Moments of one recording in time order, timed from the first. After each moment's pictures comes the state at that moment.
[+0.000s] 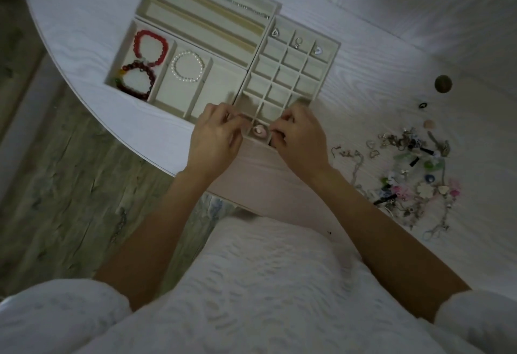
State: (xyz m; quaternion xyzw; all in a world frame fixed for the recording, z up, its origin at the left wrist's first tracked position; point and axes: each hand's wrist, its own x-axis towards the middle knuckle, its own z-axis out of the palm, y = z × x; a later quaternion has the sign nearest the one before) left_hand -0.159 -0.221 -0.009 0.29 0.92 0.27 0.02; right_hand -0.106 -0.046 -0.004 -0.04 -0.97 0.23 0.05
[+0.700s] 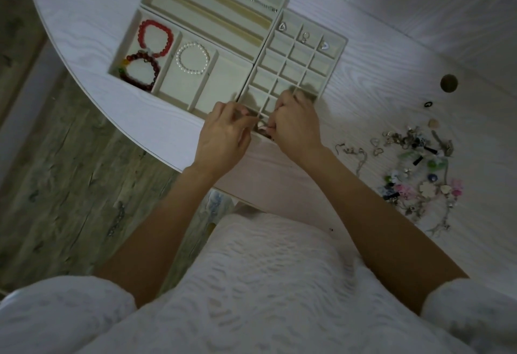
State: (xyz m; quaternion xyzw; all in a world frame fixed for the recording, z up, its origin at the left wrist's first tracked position) left_hand -0.152 -0.219 -0.014 0.29 0.92 0.25 0.04; right_hand -0.138 -0.060 0.006 -0.01 -0.99 0.09 -0.13
